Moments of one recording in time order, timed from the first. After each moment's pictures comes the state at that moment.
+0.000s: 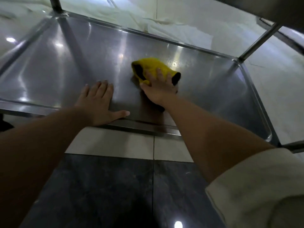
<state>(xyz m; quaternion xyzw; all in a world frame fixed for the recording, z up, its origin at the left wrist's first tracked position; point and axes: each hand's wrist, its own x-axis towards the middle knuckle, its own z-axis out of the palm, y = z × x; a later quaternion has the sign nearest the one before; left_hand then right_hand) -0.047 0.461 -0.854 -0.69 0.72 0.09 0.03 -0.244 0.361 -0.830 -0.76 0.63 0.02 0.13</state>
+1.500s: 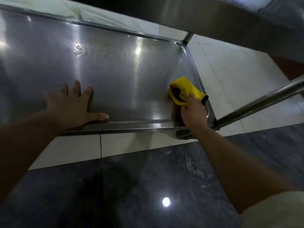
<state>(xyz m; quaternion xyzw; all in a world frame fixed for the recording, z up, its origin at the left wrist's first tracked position) -0.188 0.431 -0.830 -0.65 0.74 0.10 0.10 -0.561 0.447 -0.824 -0.62 0.78 -0.07 0.05</state>
